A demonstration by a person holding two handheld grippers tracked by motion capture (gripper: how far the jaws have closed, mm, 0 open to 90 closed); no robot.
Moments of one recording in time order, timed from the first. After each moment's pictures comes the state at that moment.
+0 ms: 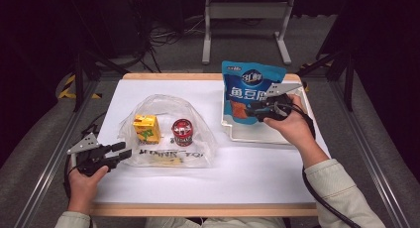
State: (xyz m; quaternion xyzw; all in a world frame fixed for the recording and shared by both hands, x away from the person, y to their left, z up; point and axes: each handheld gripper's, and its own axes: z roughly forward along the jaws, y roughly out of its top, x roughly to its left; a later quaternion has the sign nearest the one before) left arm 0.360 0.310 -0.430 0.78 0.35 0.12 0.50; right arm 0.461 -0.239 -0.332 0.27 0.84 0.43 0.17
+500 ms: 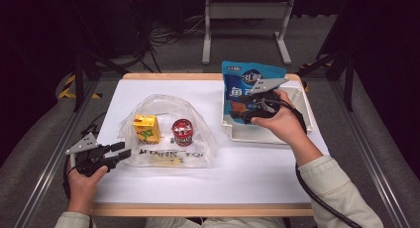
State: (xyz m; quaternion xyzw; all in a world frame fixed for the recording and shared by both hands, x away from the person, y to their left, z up) left arm 0.360 0.311 -0.429 0.78 0.35 0.12 0.51; right arm 0.460 -0.197 -0.315 0.23 0.85 0.46 0.15
